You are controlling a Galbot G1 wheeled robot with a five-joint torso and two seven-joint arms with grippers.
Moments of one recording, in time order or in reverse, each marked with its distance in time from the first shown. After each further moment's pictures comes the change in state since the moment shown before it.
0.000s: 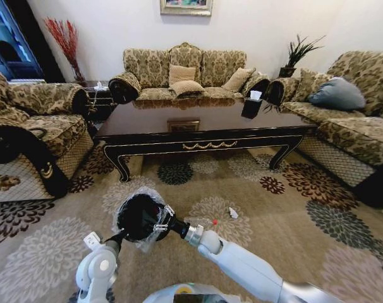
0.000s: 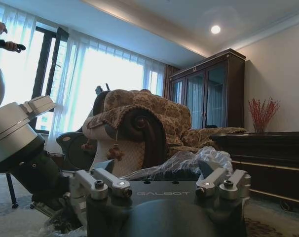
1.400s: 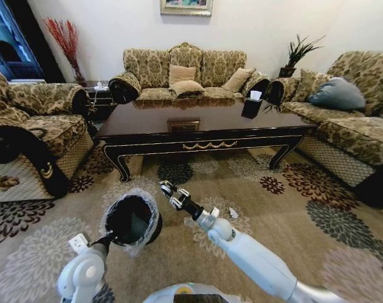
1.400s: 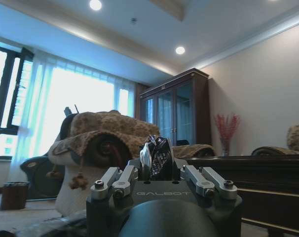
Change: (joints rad) left arm 0.025 0.062 -0.019 -0.015 -0.004 0.015 -0.027; right arm -0.040 -0.048 0.161 0.114 0.120 -0.053 -0.018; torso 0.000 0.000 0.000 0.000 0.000
